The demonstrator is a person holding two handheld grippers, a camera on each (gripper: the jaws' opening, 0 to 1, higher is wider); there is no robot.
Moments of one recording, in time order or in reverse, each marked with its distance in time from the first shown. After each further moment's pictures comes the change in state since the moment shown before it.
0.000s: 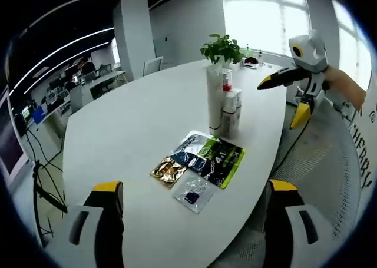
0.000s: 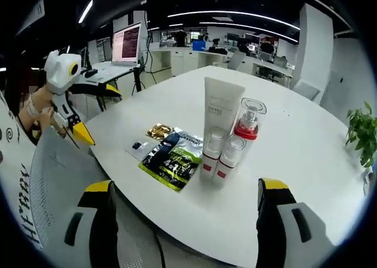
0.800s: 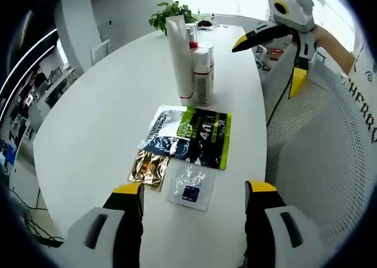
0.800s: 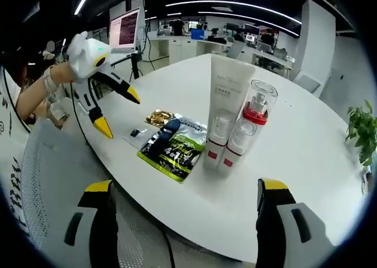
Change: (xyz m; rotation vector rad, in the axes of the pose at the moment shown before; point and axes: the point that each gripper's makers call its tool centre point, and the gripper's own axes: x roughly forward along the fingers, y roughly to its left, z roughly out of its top) left arm 0.048 -0.007 -0.020 0.252 0.204 -0.274; right arm 0.013 0.003 -0.016 -0.020 0.083 -0.013
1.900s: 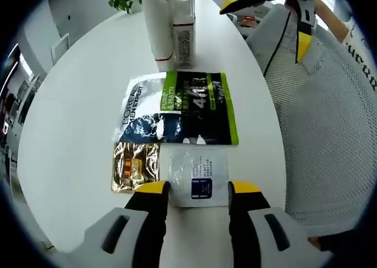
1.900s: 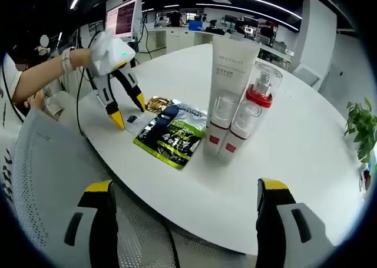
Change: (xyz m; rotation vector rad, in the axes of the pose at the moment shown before) left arm 0.061 0.012 -0.038 0.208 0.227 -0.217; right arm 0.011 0.003 -0.027 0.012 0.082 -0.023
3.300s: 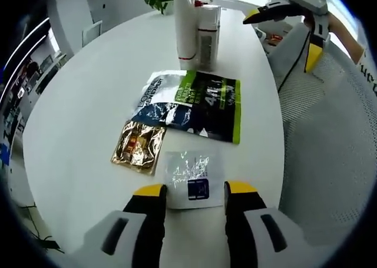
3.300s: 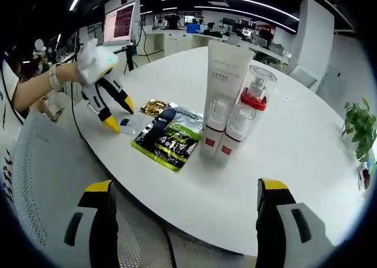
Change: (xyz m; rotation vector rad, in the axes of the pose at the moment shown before) left arm -0.008 -0.008 -0.009 -0.169 -0.063 0.106; right arm -0.004 -0.004 0.002 0.002 -0.021 -0.016
